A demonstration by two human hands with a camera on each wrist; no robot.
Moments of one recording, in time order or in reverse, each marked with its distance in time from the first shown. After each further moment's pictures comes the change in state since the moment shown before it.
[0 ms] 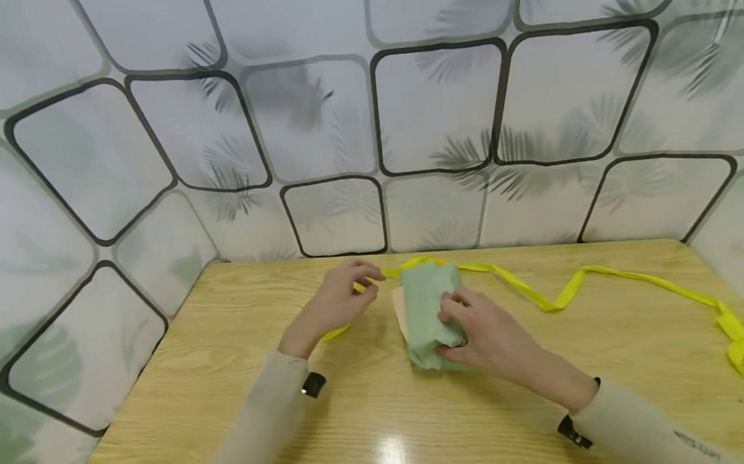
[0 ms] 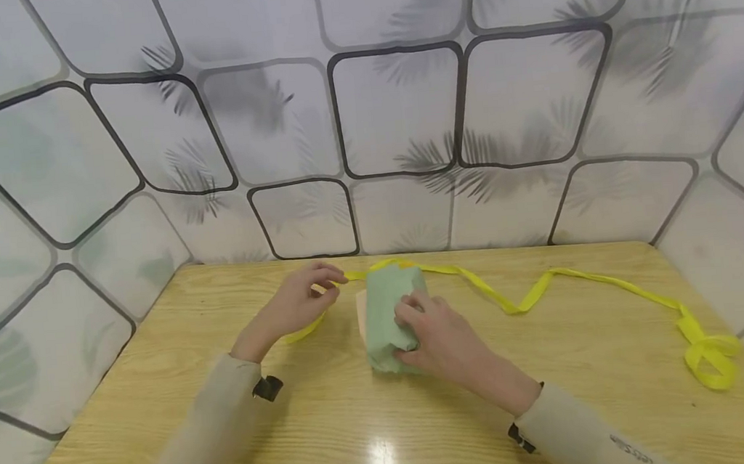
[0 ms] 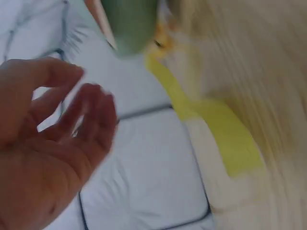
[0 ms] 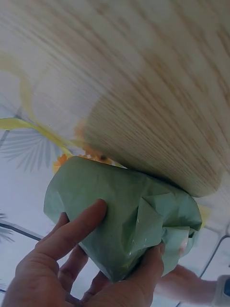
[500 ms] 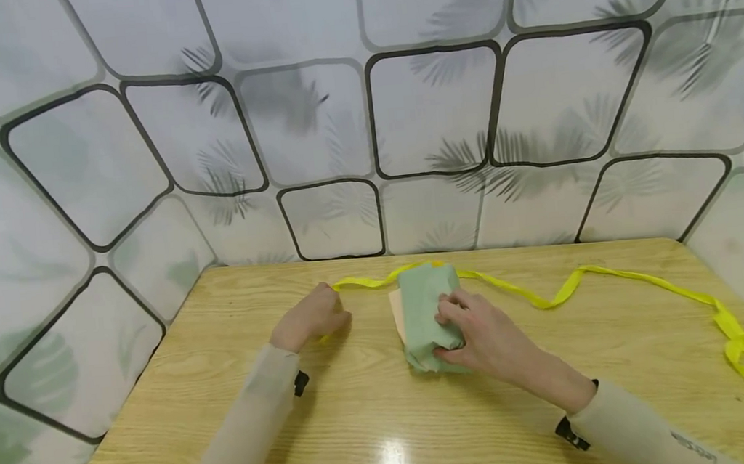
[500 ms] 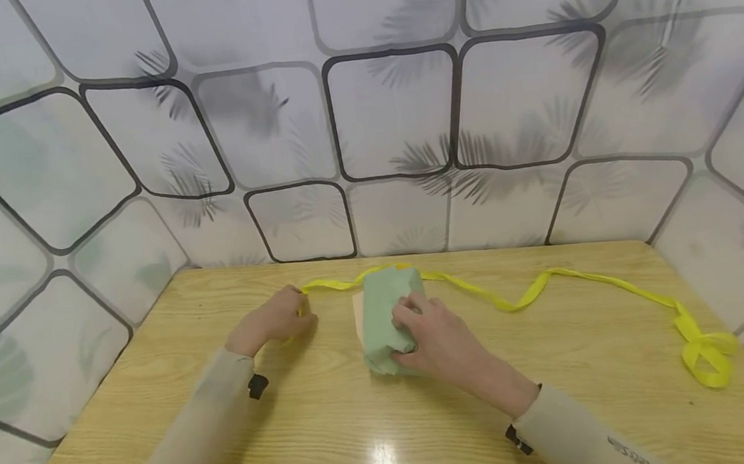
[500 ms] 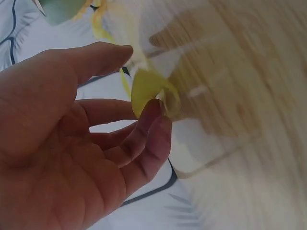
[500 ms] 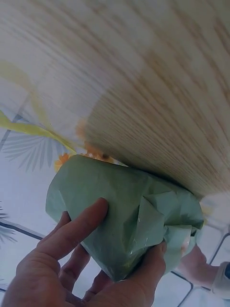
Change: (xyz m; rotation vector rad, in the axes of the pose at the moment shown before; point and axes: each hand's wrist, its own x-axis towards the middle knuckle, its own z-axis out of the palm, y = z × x) left_hand 0.001 -0.045 -0.009 0.378 -0.246 -0.291; right_hand 0.000 0.002 0.000 0.023 0.013 -0.002
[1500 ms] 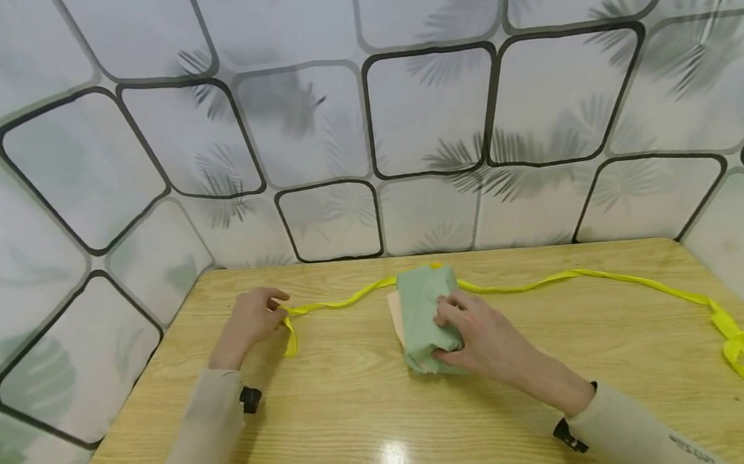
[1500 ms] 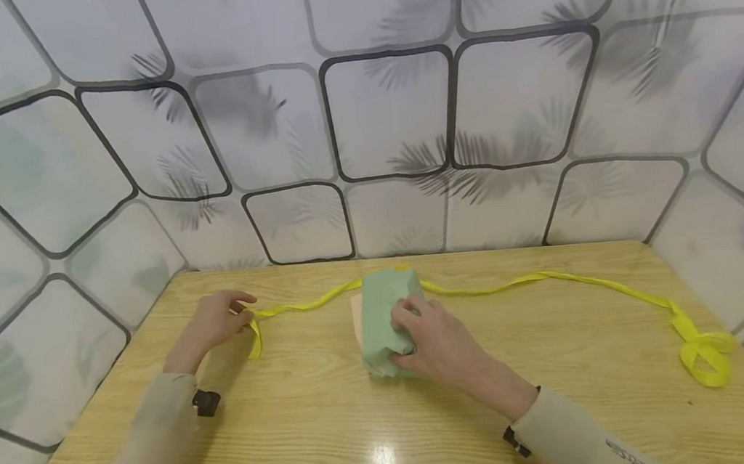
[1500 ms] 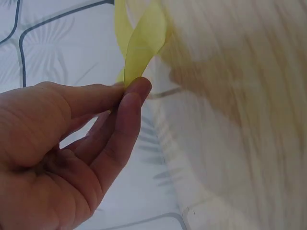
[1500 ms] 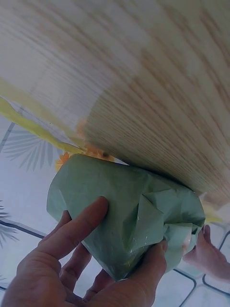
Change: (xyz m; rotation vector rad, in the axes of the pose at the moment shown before) left_hand -0.046 -0.073 -0.018 -0.178 0.286 -0.142; right_hand -0.002 -0.004 -0.001 -0.005 -0.002 0.024
